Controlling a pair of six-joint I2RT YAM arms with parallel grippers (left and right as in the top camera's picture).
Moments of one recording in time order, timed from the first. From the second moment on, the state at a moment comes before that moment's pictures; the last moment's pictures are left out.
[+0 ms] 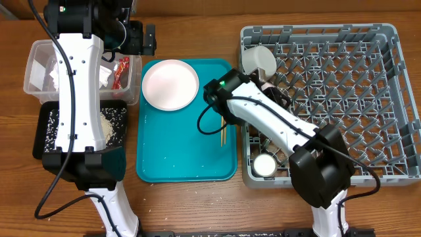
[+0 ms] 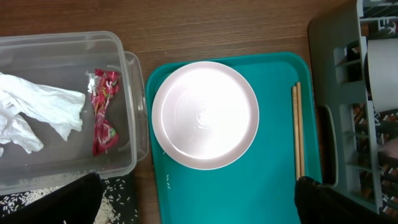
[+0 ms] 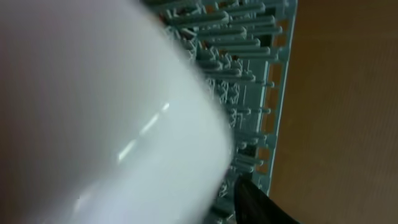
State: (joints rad) left arm -0.02 2.06 2.45 -1.51 0.15 0.02; right arm 0.70 2.07 1.73 -1.64 0.93 0.64
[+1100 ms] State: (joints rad) left arm -0.02 2.06 2.45 -1.51 0.15 0.02; right arm 0.78 2.17 1.97 -0.78 0.26 0.80
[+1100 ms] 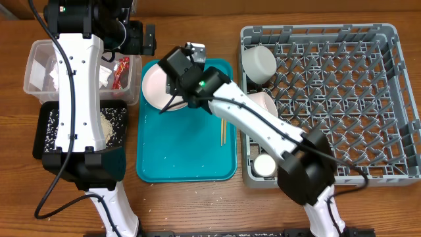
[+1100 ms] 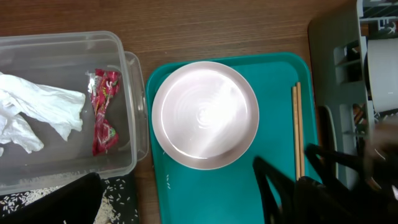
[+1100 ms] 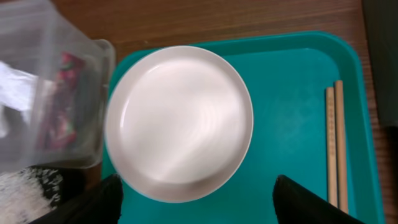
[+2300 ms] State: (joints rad) left arm -0.02 2.06 2.45 -1.51 0.15 0.02; right arm 0.69 2.31 2.49 -1.61 0.48 0.74
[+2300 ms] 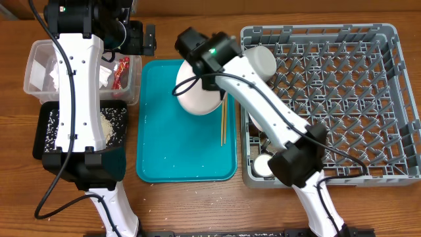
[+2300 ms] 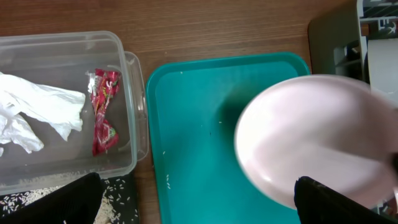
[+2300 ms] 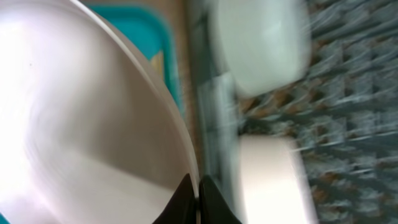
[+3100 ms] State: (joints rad) left arm -0.02 2.06 2.45 -1.51 0.15 0.02; right arm 0.35 2.20 2.50 -1.64 1.01 0.46
